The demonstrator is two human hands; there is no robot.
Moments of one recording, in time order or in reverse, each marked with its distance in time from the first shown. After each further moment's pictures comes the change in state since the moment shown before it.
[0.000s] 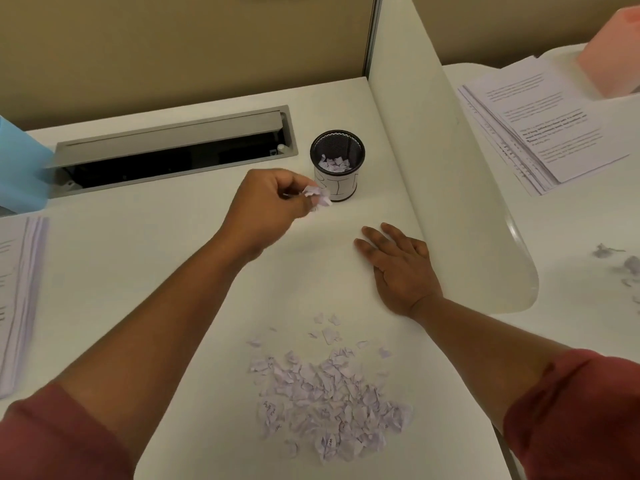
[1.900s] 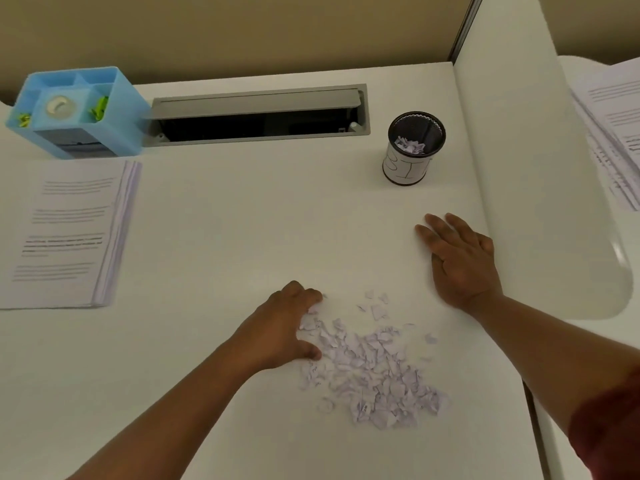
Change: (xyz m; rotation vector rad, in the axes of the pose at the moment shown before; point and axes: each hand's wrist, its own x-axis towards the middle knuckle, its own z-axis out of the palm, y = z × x) left_hand -0.169 -0.124 -0.021 0.699 -0.379 -0.206; right_hand -0.001 -0.002 -0.001 -0.005 0.004 0.001
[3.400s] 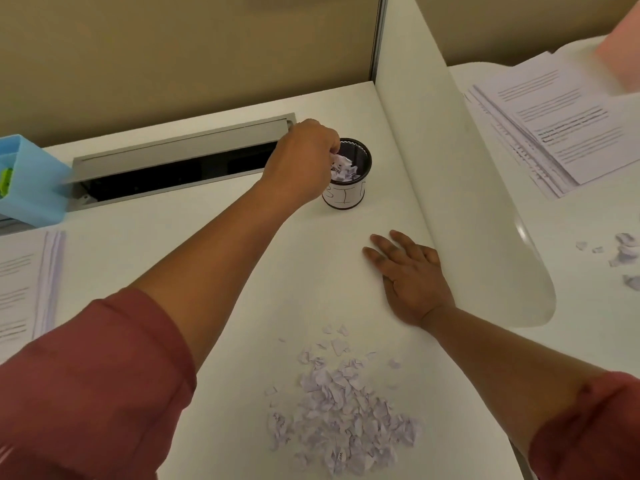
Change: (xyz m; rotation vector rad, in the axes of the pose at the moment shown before) left_hand 0.201 0.148 -0.165 0.329 0.498 0.167; right_hand 0.000 -0.002 0.003 0.020 0.005 -0.031
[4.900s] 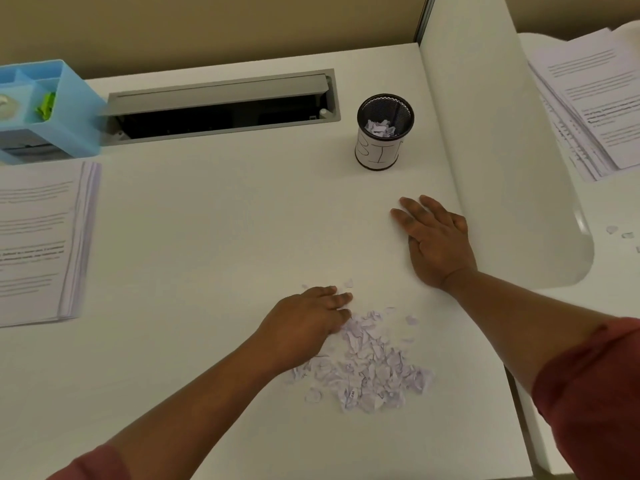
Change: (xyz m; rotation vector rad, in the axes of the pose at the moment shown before) left_hand -0.271 -0.032 0.126 -0.179 -0.273 0.372; right_hand 0.001 0.001 -0.003 -0.018 -0.015 0.041
